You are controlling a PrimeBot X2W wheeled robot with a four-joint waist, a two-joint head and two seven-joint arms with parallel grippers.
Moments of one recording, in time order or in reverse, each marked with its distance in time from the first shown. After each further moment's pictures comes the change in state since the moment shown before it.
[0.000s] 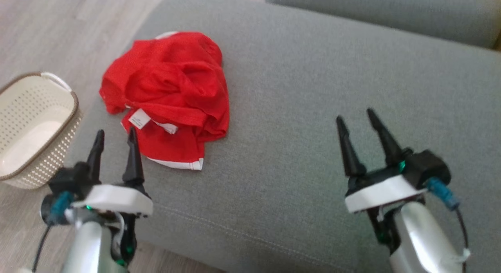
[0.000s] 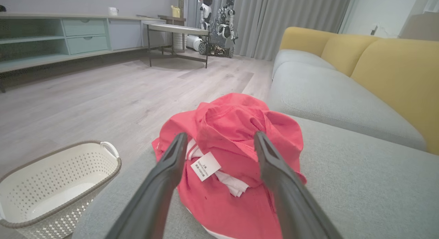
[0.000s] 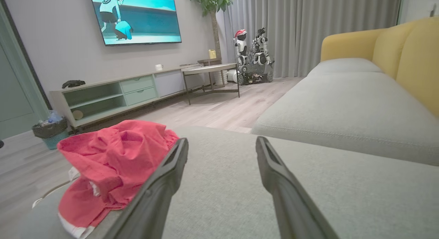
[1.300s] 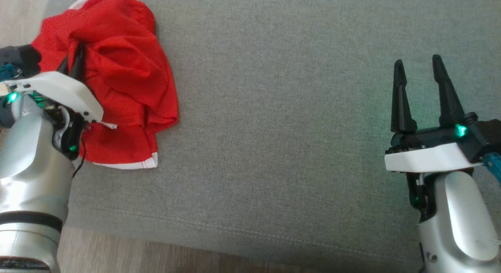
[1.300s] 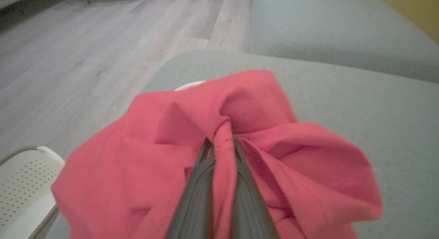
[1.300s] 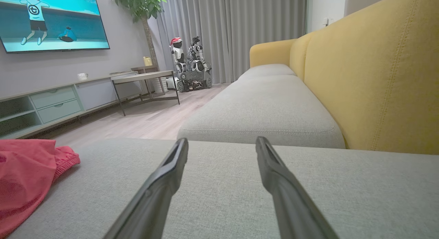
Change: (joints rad) left arm -0.666 0.249 -0.235 0.680 -0.276 -0.111 0.119; right arm -0.086 -0.001 -0.201 -0.168 -0.085 0.000 0.010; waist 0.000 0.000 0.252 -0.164
